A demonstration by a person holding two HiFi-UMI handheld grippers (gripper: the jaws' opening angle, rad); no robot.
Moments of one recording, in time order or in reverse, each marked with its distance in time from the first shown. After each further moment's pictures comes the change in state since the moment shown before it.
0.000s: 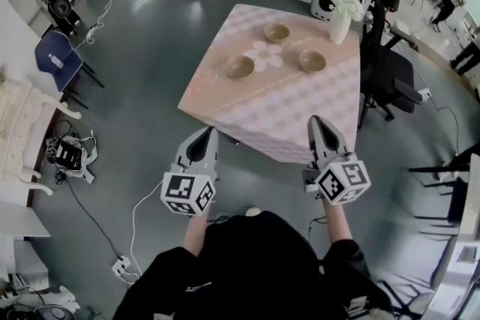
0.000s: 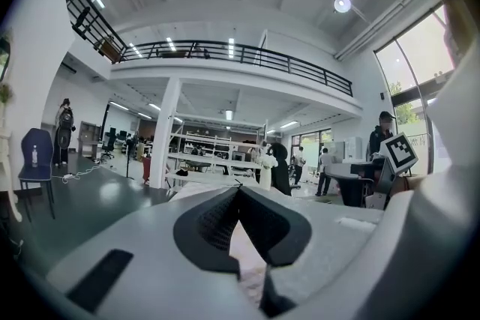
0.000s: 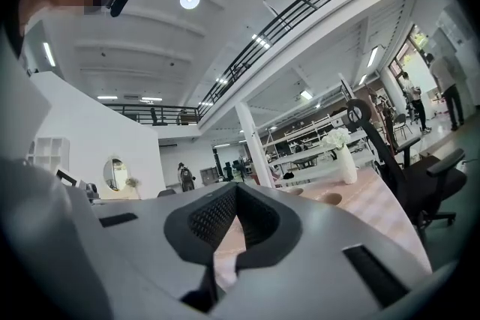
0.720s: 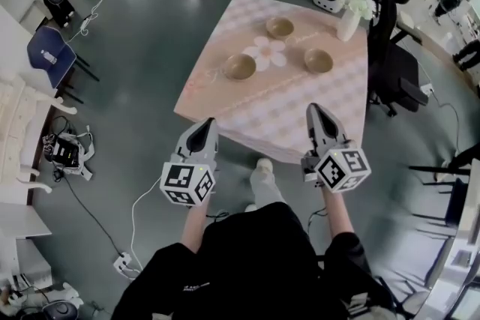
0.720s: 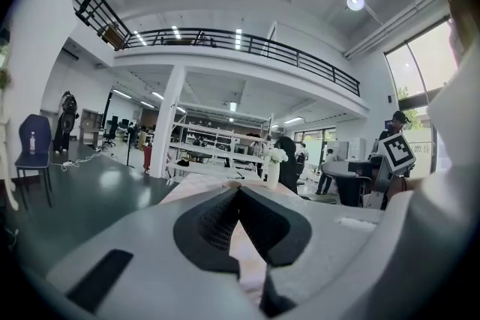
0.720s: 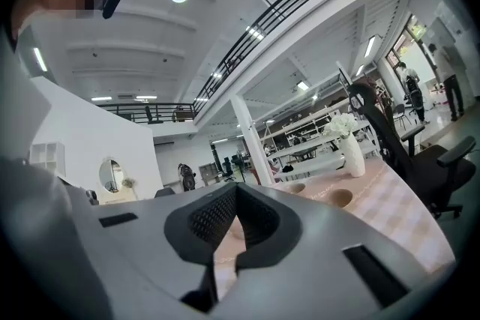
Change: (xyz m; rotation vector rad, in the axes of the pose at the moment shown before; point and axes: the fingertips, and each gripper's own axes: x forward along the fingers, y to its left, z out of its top) left arm 0.069 0.041 -0.020 -0.054 0.059 0.001; right arm 0.078 -0.036 -0.015 0.044 0.043 -0.012
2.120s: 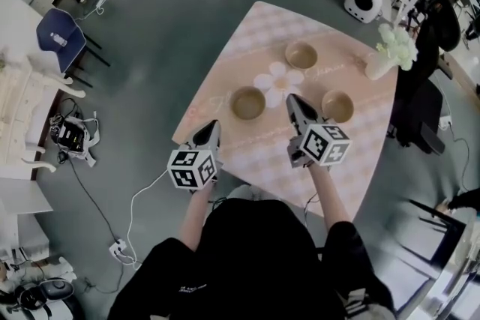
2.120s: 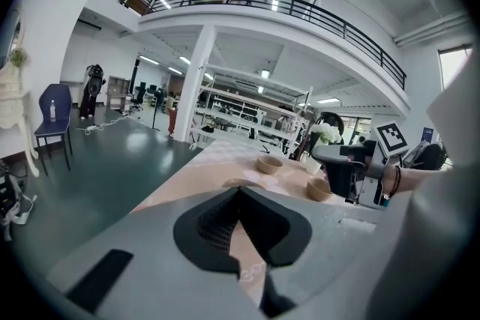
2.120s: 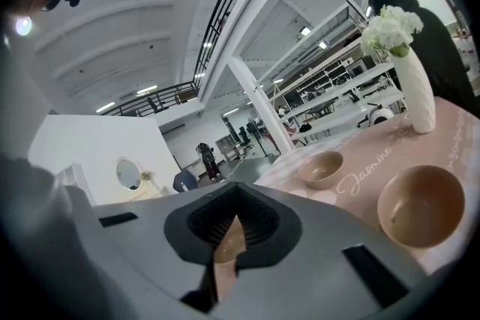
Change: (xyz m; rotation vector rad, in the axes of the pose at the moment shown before) left arm 0.167 0.107 -0.064 -0.175 0.255 0.175; right arm 0.243 -0.078 -0.060 0.166 0.284 0.150
